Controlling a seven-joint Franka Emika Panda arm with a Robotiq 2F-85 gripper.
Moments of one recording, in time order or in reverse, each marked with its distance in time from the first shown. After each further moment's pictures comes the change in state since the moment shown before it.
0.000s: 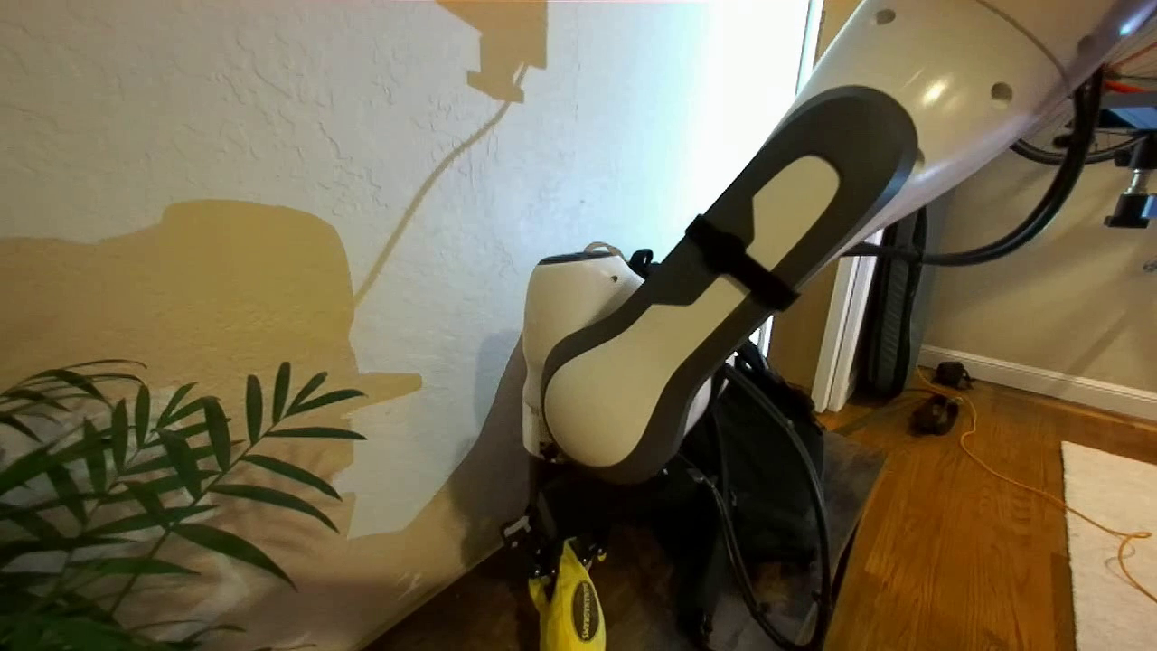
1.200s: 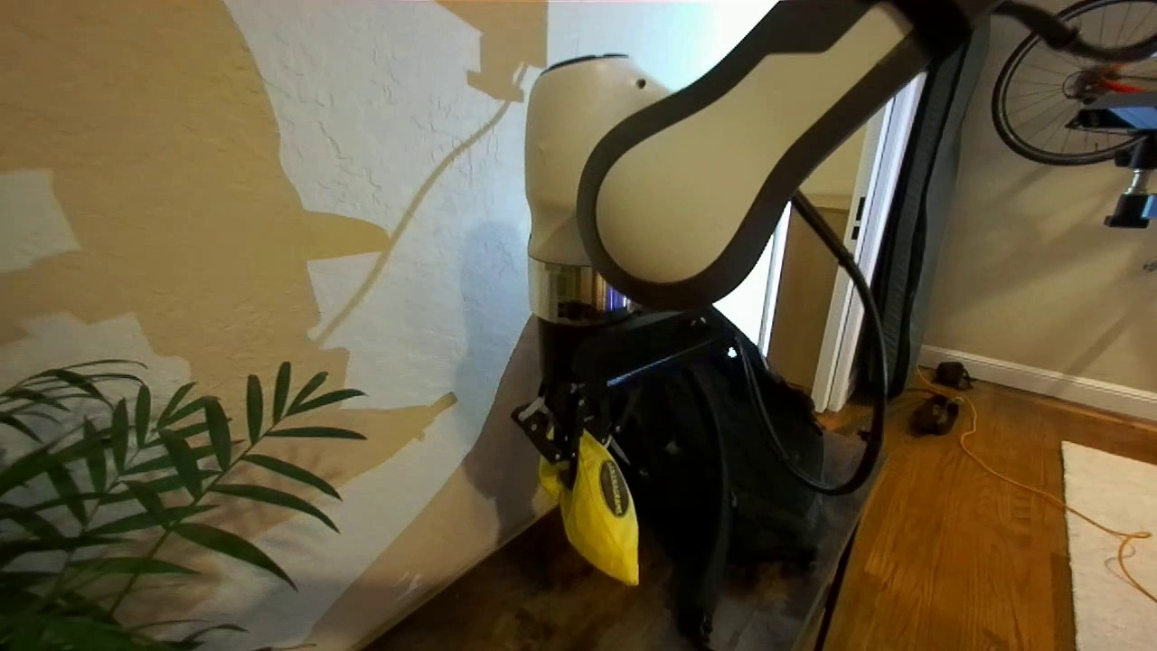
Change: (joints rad) arm 0.044 -0.322 -0.048 -0.181 -0.188 -0.109 -0.028
